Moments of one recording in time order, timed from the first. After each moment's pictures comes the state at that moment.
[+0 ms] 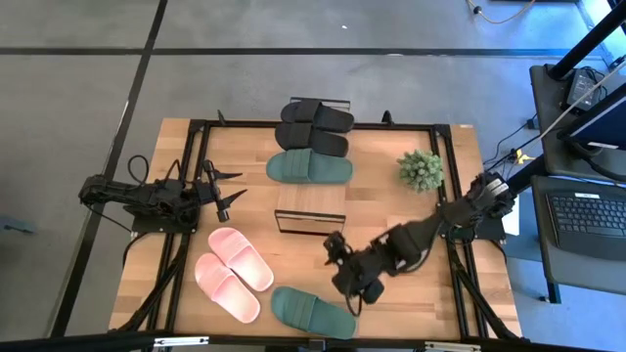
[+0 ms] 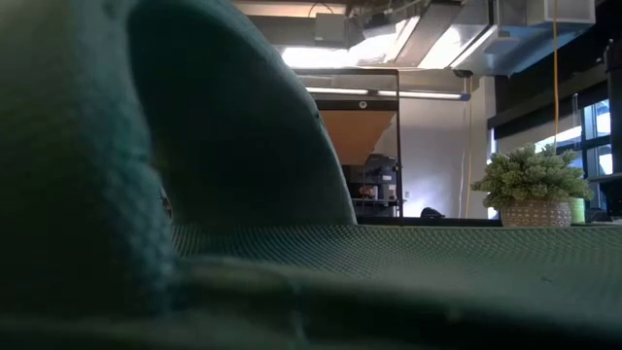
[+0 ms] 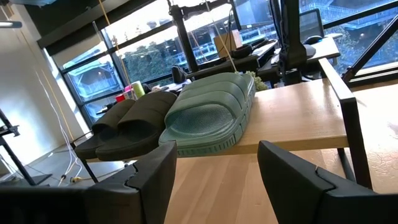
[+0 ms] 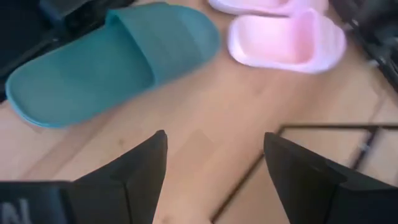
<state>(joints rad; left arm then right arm) -0.15 0.00 0.01 0.07 -0.52 0.34 0.52 1.79 1.63 -0.80 0.20 -0.34</state>
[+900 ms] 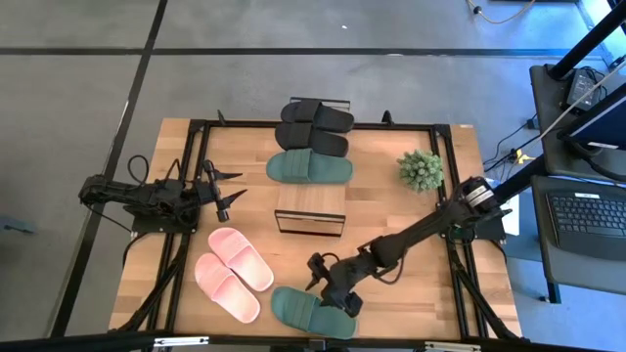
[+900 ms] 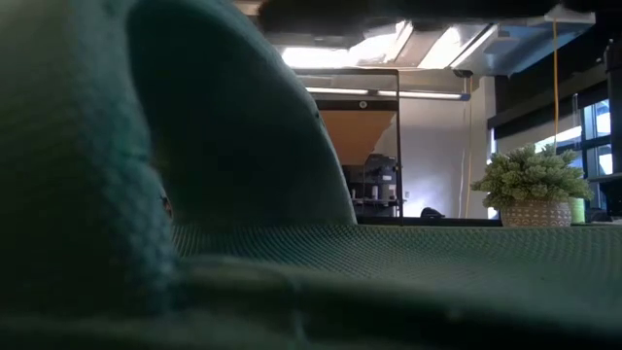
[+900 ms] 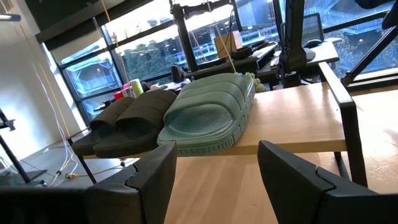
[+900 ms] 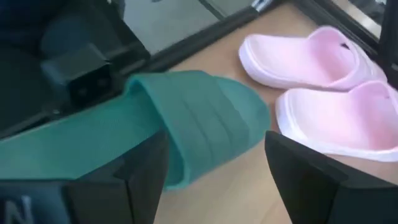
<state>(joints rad) -0.15 0.00 0.01 0.07 -0.52 0.31 0.47 1.92 1.24 0.05 -0.05 -0.40</state>
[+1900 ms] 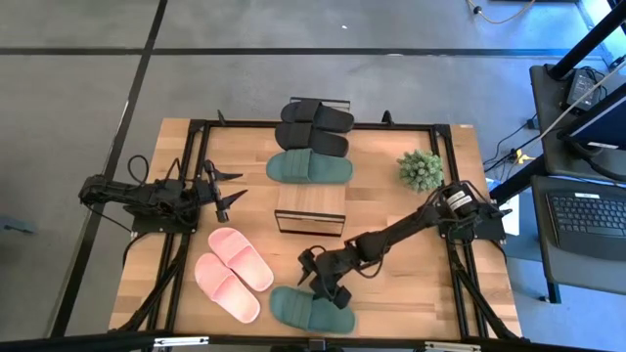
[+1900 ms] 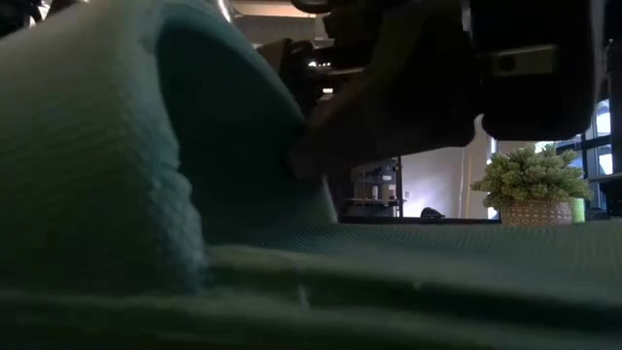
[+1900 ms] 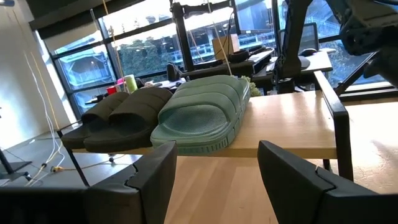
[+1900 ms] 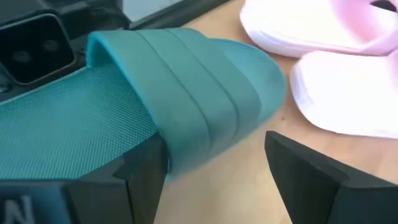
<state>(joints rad) -0.15 0.00 0.01 0.07 -0.51 0.23 0.40 2.06 1.24 0.18 -0.17 -0.38</state>
